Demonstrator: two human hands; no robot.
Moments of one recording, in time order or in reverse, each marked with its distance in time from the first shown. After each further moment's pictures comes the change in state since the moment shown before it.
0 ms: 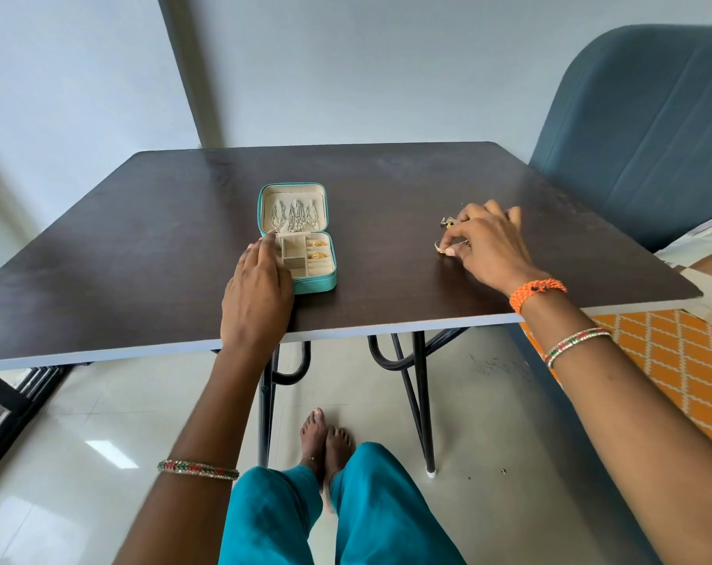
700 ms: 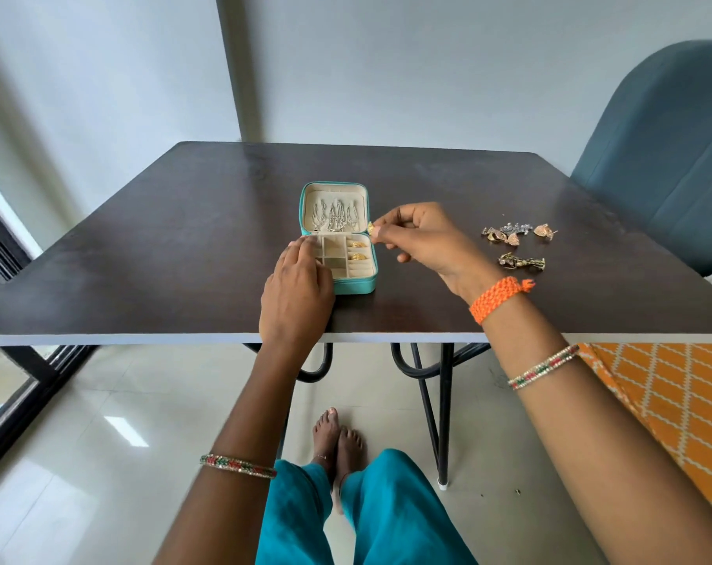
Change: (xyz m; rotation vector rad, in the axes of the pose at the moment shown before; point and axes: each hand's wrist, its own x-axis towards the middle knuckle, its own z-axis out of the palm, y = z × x) left_hand -0.002 0.001 -0.003 -0.041 0.029 -0.031; right_hand 0.011 -0.137 -0.035 1.128 -0.297 0.152
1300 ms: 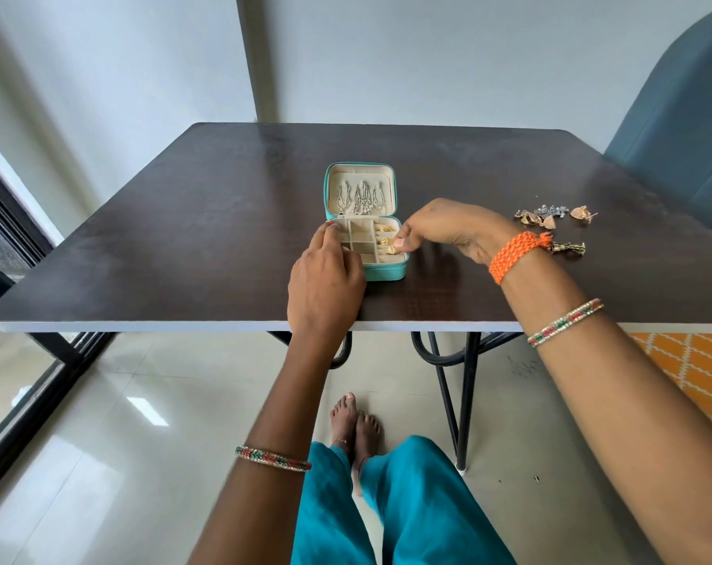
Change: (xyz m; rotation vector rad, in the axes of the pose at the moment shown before) left_hand -0.003 -0.001 0.000 -0.066 0.028 0.006; right_hand 0.029 -0.006 0.009 -0.331 -0.197 0.331
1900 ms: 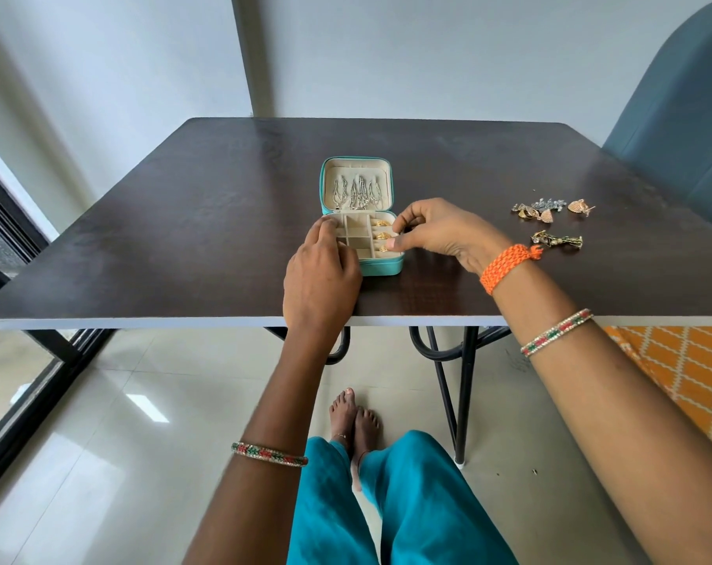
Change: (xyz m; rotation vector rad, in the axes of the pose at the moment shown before) left_hand 0.001 -0.002 0.002 -0.021 0.008 -0.003; right_hand 0.004 0.016 0.013 0.120 0.091 -0.099
